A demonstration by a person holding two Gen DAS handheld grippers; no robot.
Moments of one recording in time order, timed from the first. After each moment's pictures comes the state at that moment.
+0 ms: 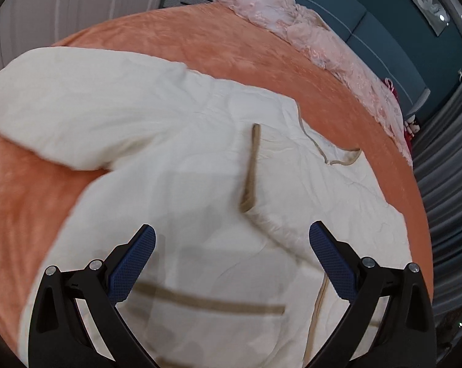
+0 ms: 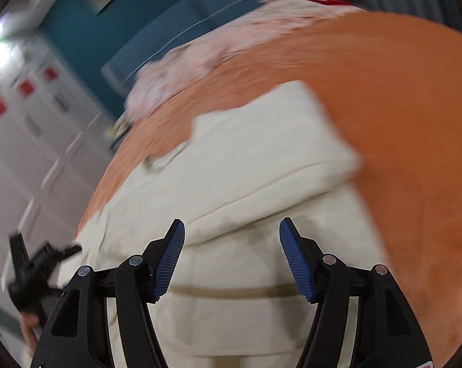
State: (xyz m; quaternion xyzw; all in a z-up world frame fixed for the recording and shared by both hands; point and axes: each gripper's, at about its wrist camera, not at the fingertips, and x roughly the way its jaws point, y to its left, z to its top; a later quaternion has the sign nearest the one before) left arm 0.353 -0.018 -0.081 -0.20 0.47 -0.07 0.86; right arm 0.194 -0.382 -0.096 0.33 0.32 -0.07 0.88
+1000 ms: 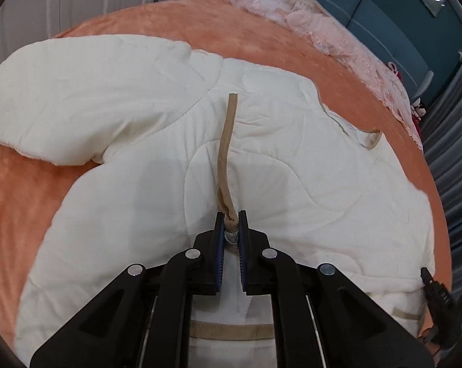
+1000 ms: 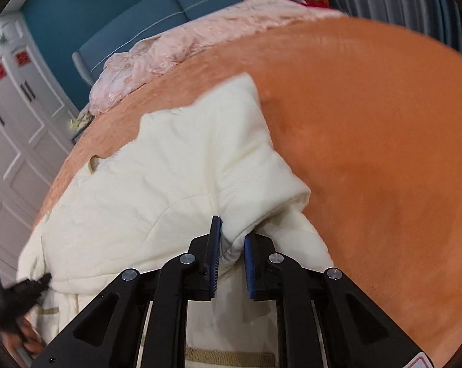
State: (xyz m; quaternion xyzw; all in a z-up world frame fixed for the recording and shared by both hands) left arm 0.363 -0.016 -0.123 -0.15 0.46 -0.07 0.87; right arm 0.240 -0.410 -0.124 0.27 0.37 -0.13 0.88
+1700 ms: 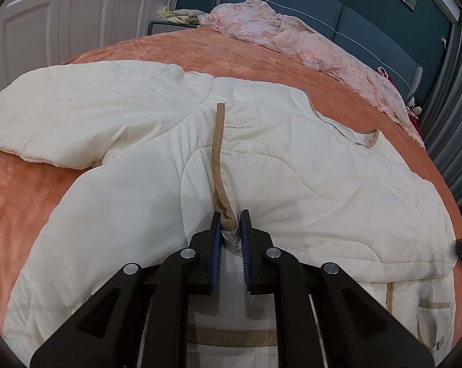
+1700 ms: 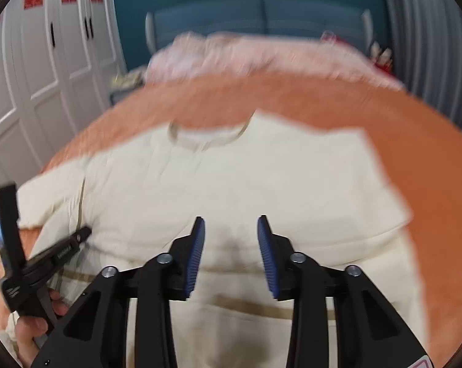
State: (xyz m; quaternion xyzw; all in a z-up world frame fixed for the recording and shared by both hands) left arm 0.343 -0.027 -0.134 -0.11 0.40 -0.06 0.91; right arm 0.255 -0.254 -0.087 0.10 0.37 -0.06 0.92
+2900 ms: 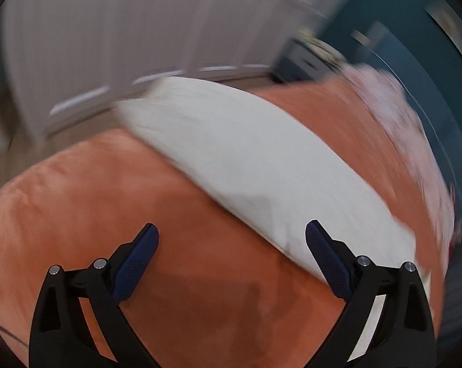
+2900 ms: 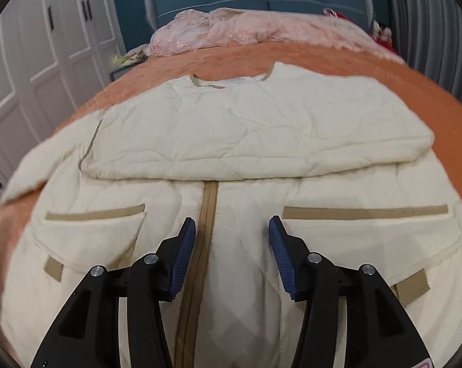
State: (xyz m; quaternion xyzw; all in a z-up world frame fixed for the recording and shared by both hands) left arm 0.332 0.322 -0.107 -0.33 0.39 0.17 0.84; right arm 0.214 -0.192 -0.117 0.09 0.39 -0.07 0.91
